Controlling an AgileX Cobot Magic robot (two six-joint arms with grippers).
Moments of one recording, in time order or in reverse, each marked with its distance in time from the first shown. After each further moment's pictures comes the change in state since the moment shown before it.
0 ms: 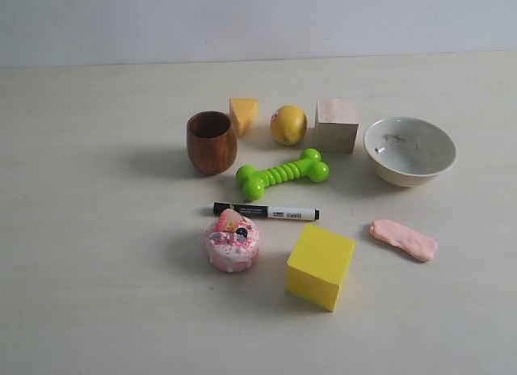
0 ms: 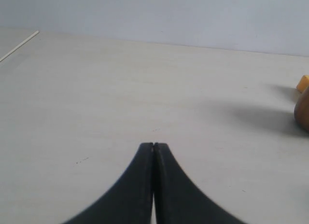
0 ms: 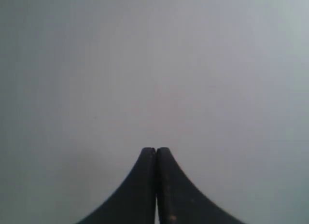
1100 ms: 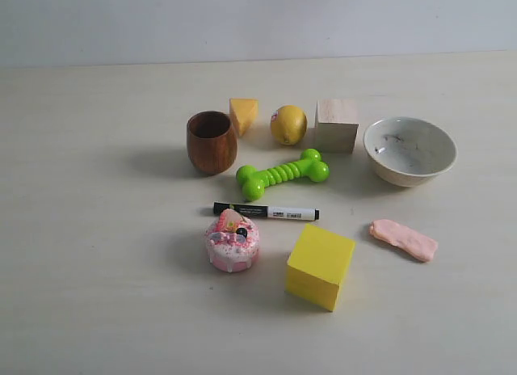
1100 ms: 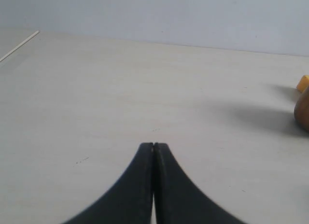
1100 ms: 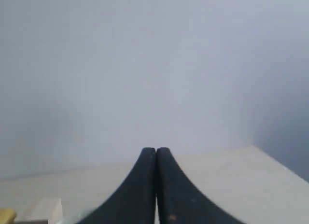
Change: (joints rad) left arm 0.000 0.000 0.000 0.000 0.000 0.000; right arm -0.107 -0.296 0.626 0.287 -0.020 -0.288
